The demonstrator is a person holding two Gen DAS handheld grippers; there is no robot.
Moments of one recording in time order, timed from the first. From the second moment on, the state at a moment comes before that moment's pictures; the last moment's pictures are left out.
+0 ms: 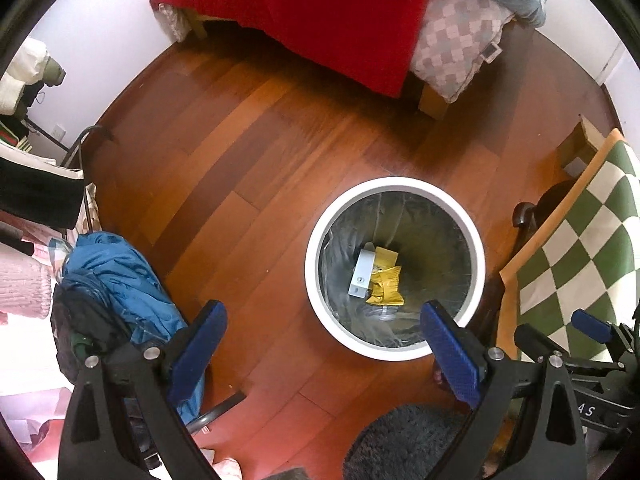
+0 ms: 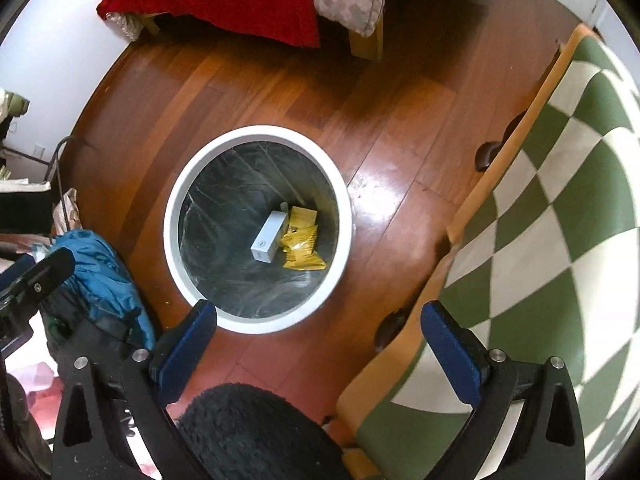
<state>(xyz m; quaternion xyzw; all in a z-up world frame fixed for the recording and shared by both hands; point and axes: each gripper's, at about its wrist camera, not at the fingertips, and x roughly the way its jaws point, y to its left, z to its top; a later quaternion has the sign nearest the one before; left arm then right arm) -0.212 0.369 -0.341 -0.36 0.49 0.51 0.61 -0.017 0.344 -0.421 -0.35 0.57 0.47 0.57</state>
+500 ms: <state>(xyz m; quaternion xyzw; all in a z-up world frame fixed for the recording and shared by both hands) -0.214 0.325 -0.271 -0.33 0.44 0.53 0.65 -0.020 0.301 -0.329 -0.30 0.53 0.52 0.60</state>
